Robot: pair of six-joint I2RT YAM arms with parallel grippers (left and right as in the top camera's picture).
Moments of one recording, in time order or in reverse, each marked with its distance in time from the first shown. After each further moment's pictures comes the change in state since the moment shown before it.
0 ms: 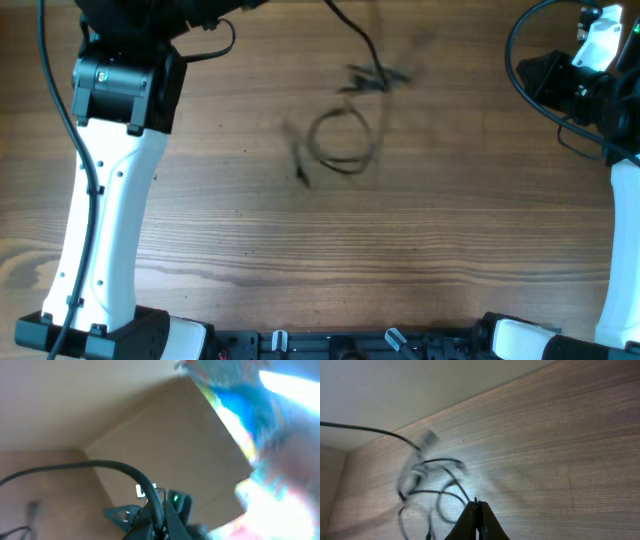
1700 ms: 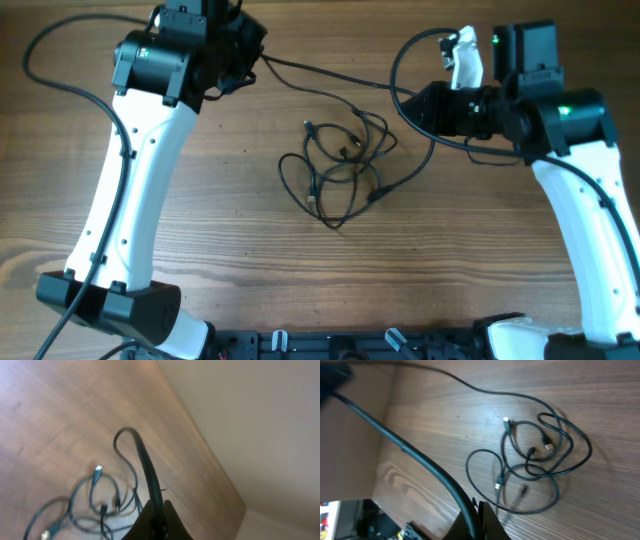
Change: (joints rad) left arm -0.040 0.107 0.005 -0.823 -0.852 -0.016; right arm 0.406 0.054 0.010 -0.142 -0.076 0.061
